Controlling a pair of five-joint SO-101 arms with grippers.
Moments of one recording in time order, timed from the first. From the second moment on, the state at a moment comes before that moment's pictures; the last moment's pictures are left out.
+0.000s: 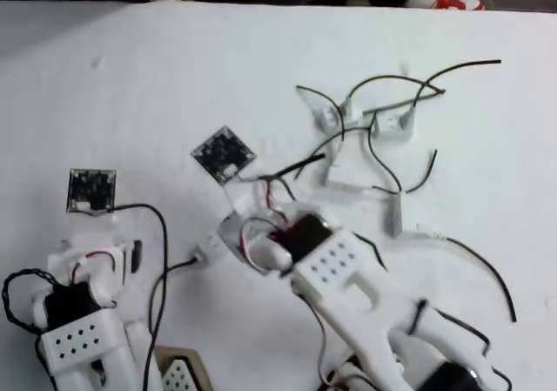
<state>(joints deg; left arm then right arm) -29.4 -76.3 80.4 62.7 -23.3 -44.6 -28.3 43.1 51.3 3.9</state>
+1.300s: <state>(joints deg) -29.5 -76.4 80.9 62.7 -23.3 -43.2 -10.2 39.5 42.2 0.4</state>
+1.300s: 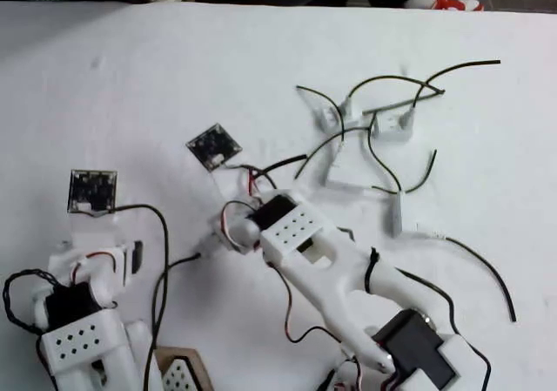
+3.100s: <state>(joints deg) -29.5 -76.4 80.9 62.7 -23.3 -42.7 2.9 33.1 50.0 4.1</state>
